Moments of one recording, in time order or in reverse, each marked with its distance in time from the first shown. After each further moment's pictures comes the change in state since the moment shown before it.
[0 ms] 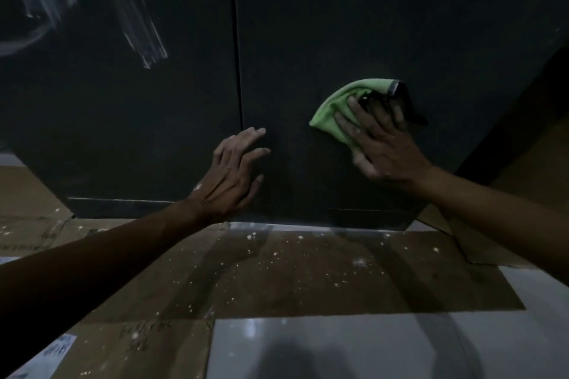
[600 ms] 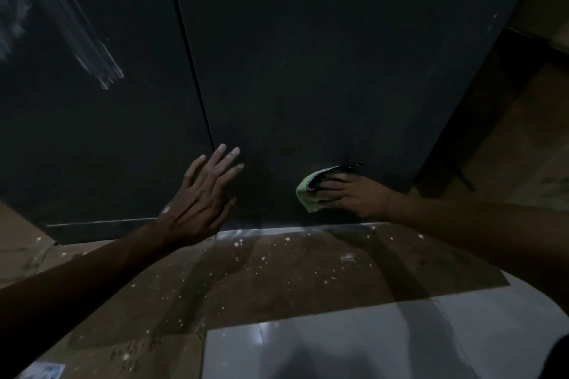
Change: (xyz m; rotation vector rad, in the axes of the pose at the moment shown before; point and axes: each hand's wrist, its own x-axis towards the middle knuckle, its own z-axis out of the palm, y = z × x) left_hand -0.018 0.000 -0.004 0.101 -0.080 0.109; right_hand -0.077 -0.024 0.040 0.144 -0.299 -0.541
